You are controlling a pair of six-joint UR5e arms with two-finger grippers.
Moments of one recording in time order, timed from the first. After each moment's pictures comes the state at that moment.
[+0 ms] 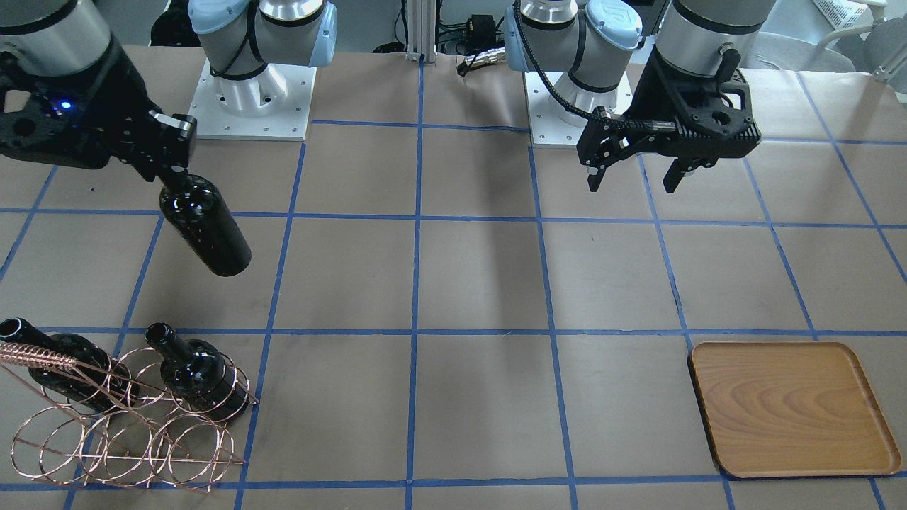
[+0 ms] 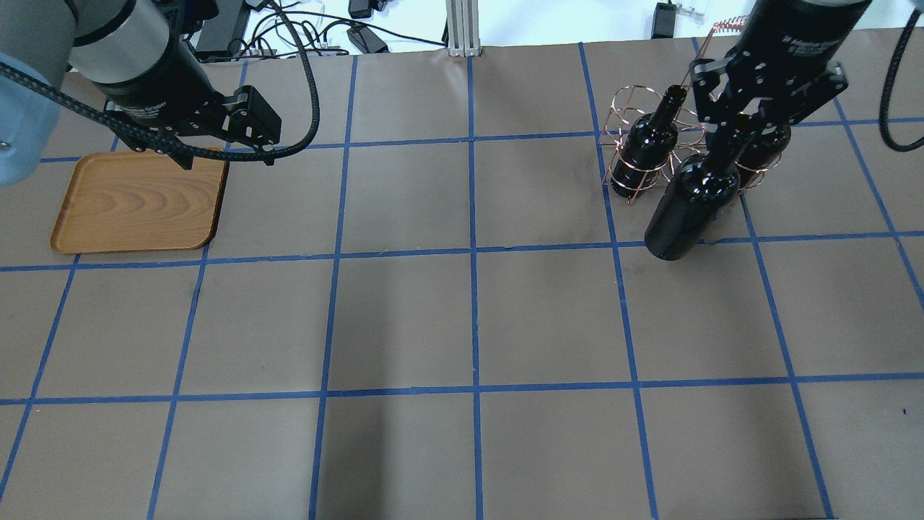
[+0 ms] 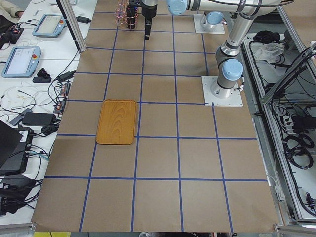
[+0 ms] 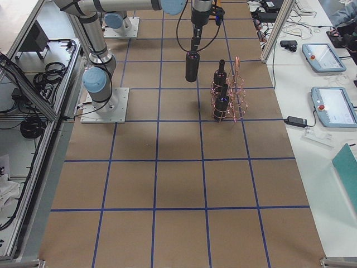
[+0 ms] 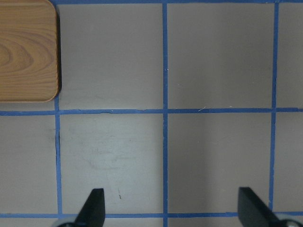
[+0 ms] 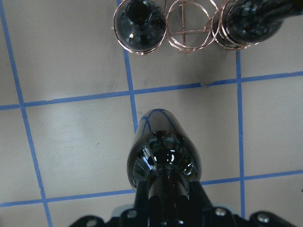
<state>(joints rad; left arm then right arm) -1.55 -1.53 -1.58 -1.50 1.57 0.01 1.54 -1.54 1.47 -1.42 -1.58 0.10</state>
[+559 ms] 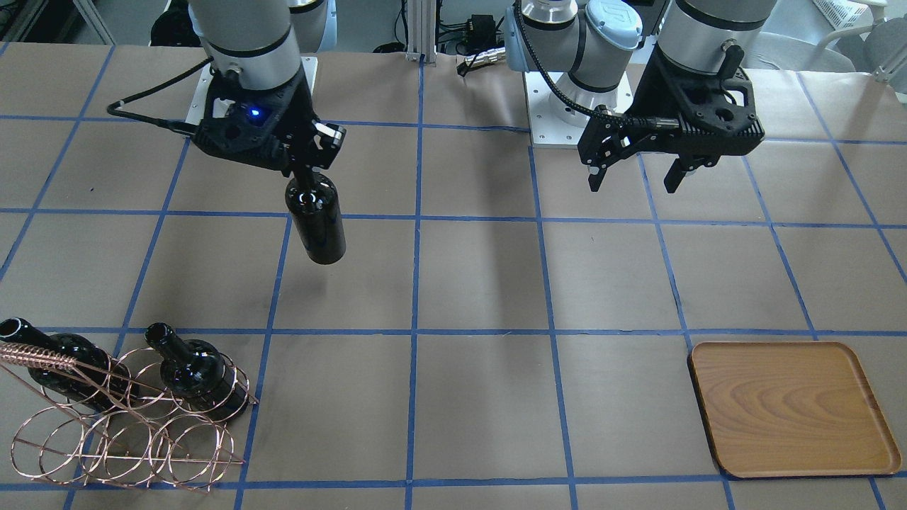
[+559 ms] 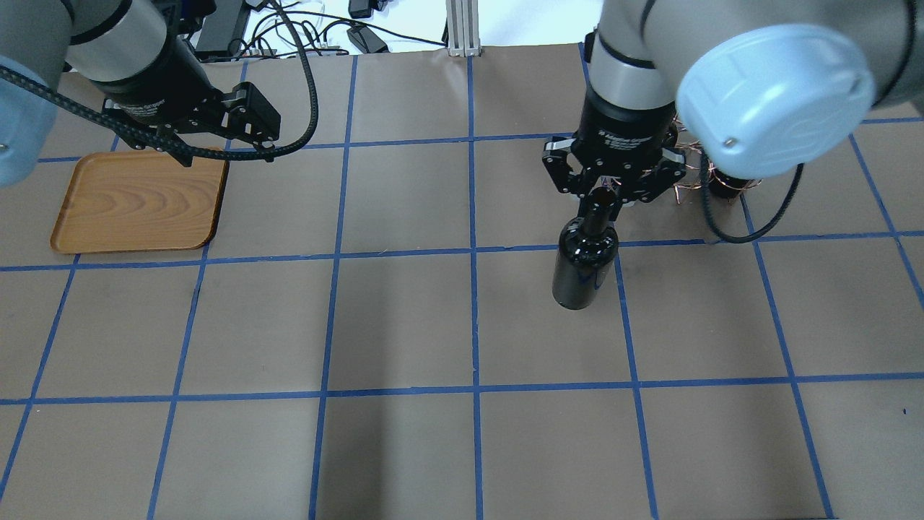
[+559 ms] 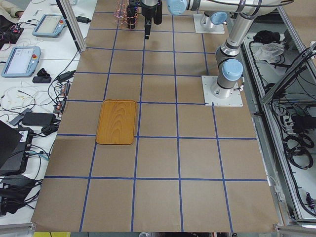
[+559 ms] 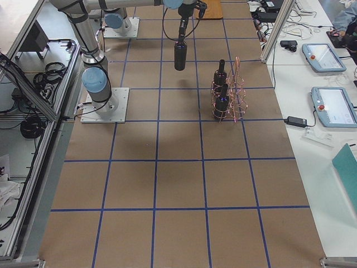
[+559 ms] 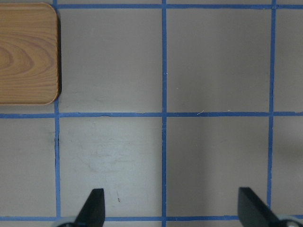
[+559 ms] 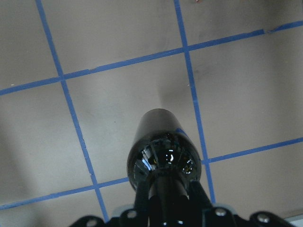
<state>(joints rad) -1.54 -1.53 -1.59 -1.48 1.57 0.01 1.81 -1.51 1.57 -1.55 -1.57 0.47</state>
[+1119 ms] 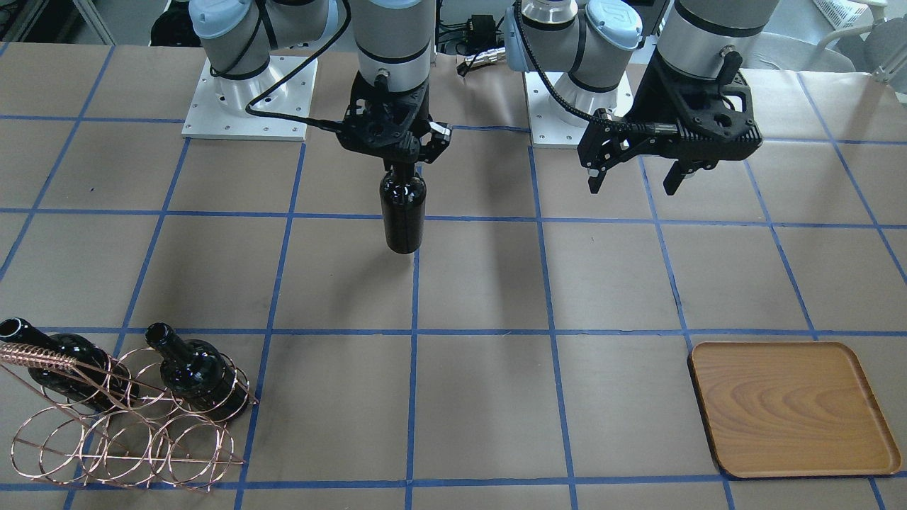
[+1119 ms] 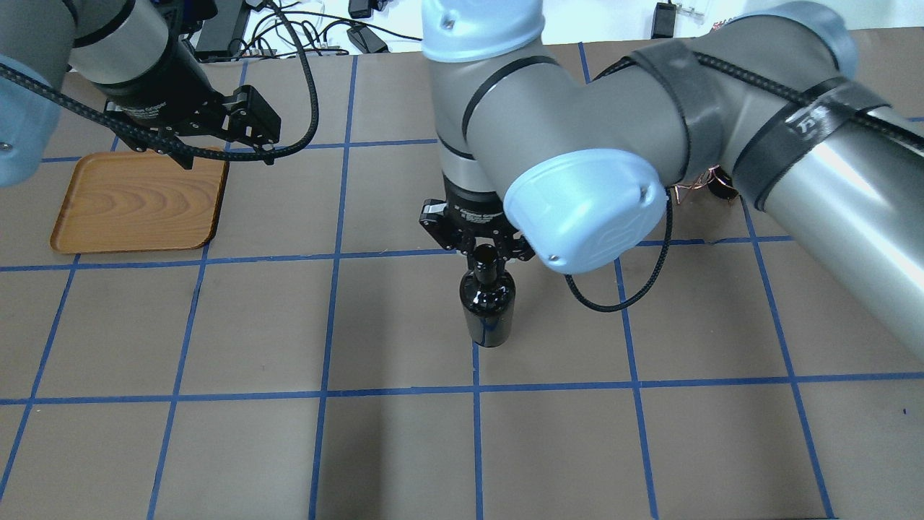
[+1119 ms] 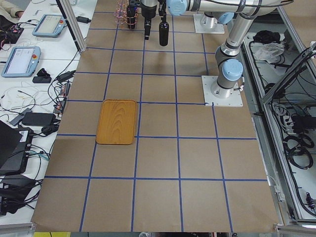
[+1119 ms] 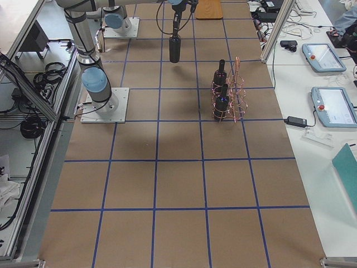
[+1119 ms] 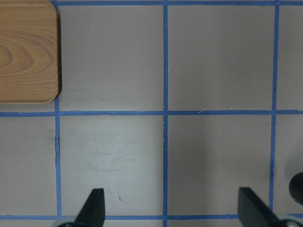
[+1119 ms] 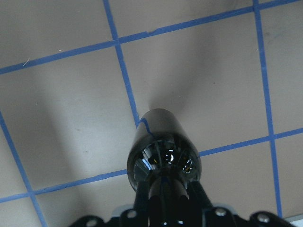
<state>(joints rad) -1.54 -1.53 -1.59 -1.49 1.57 0.02 2.04 -1.44 1.58 -1.63 -1.53 0.68</state>
